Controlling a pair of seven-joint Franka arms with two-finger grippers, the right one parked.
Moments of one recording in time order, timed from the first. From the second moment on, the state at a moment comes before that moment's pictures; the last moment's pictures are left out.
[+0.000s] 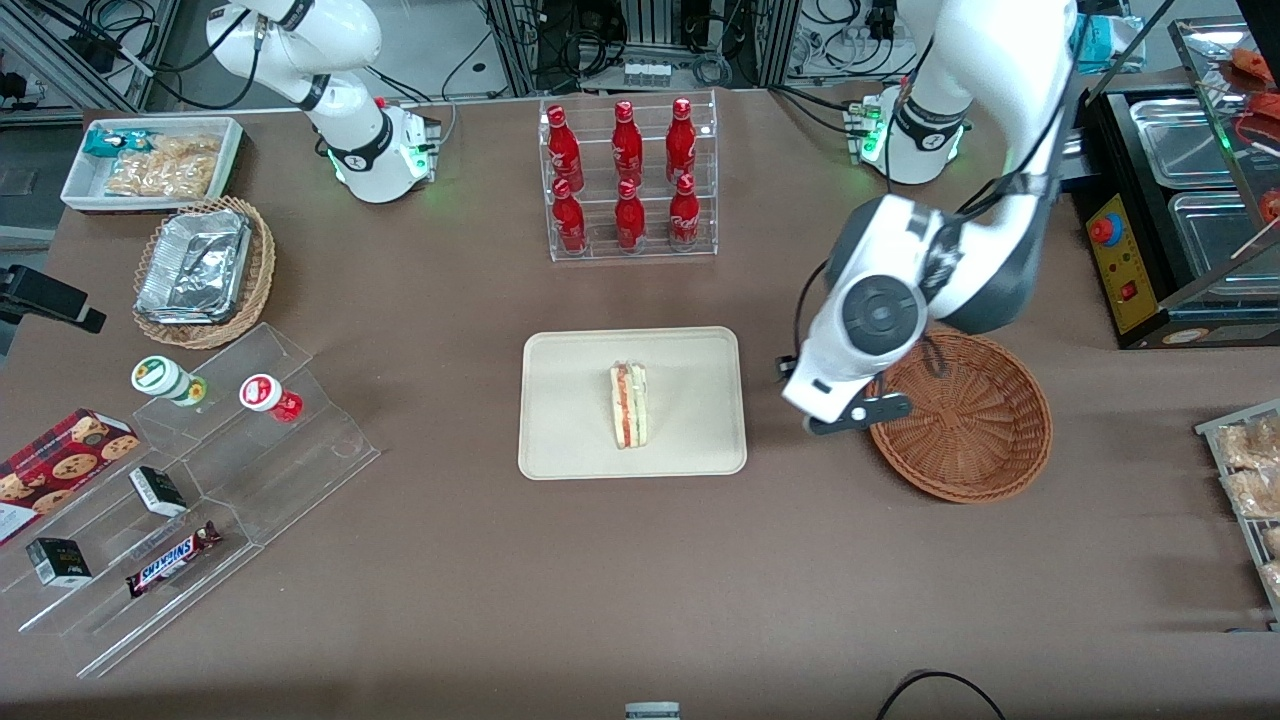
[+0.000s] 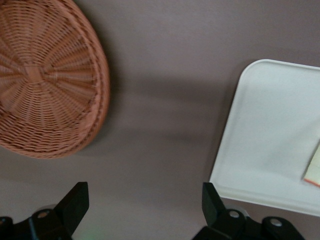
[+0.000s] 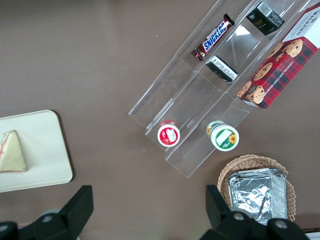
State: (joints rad) arm -0.49 0.32 0.06 -1.73 -0.05 1.81 -0.58
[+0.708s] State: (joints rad) arm -0.16 0.04 -0.03 -1.77 -0.04 1.59 -0.15
